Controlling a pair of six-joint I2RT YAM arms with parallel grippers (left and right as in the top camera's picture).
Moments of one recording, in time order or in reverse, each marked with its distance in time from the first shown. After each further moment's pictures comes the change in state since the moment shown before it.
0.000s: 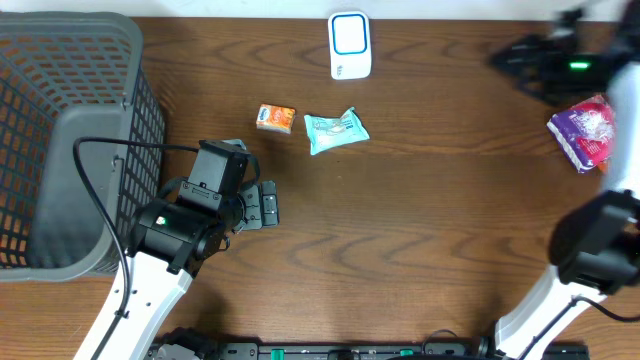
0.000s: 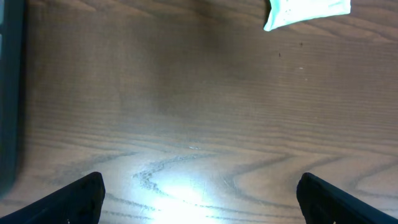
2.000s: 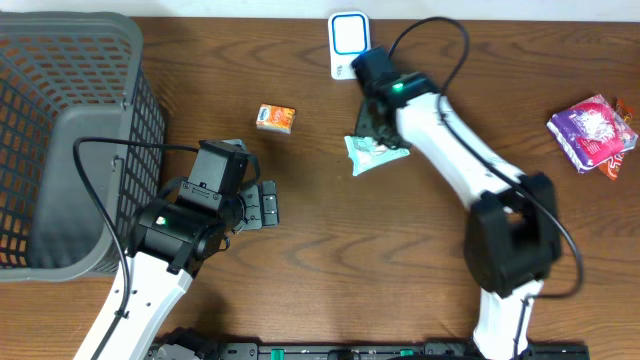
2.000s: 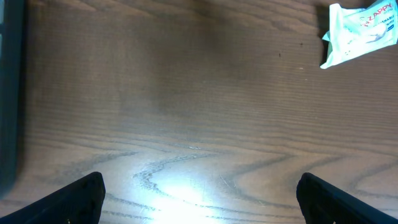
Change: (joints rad) left arm 0.000 0.000 0.000 0.000 0.000 0.000; right arm 0.712 0.006 -0.308 0.252 0.946 0.663
